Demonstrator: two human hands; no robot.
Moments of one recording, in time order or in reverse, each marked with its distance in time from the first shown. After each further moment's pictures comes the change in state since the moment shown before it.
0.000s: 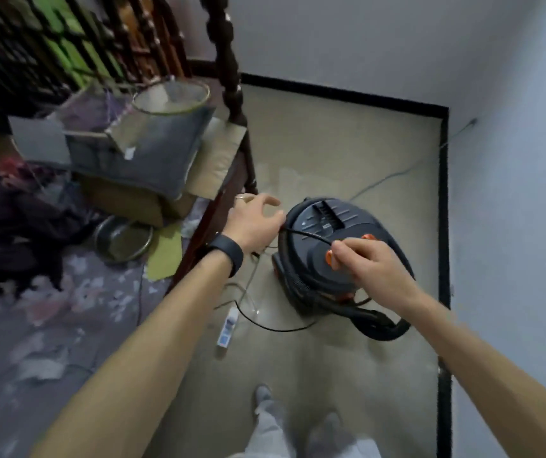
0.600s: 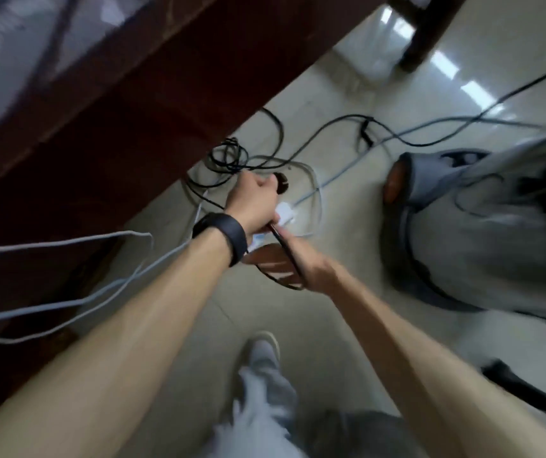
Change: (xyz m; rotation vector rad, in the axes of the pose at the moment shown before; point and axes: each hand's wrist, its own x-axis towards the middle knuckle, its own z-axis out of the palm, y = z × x) left_hand 0.153 -0.528 0.298 -0.672 0.409 -0.689; right_hand 0.179 0.495 0.483 0.020 -1.055 0.630
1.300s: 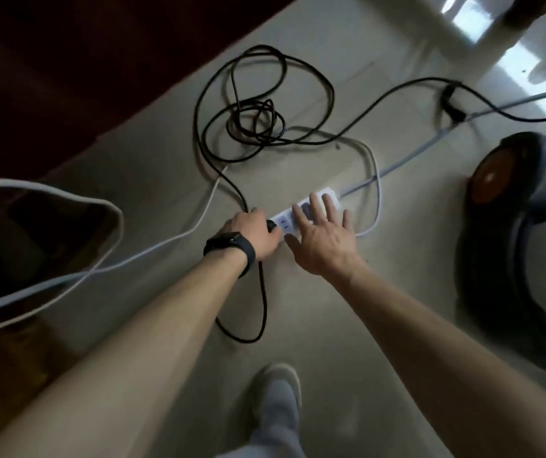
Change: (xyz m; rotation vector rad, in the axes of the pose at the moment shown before) left_hand 0.151 -0.205 0.008 0.947 -0.001 -0.065; right_hand 0.186 0.070 -0.026 -1.317 0.502 -0.111
